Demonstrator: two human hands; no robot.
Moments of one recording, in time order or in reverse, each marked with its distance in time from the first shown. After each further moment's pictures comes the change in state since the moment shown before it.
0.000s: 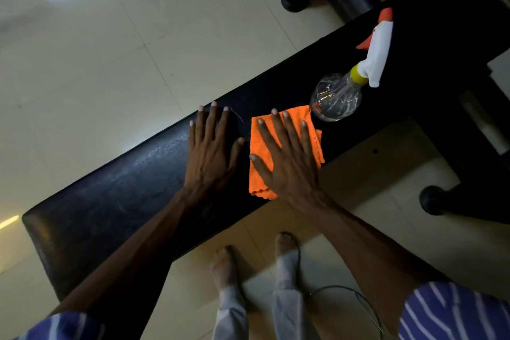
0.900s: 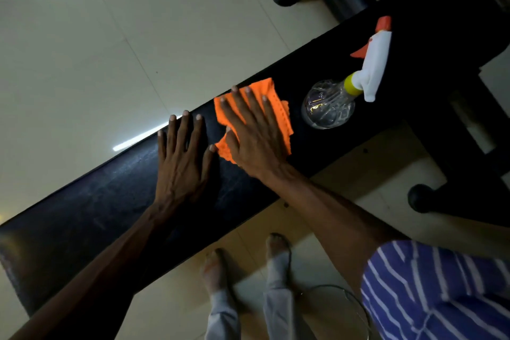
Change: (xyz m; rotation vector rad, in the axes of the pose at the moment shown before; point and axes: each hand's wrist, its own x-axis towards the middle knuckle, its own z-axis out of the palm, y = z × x) left_hand -0.001 -0.020 -0.006 0.074 -0.010 -0.055; right_hand 0.081 -0.024 -0.009 0.083 0.038 -0.049
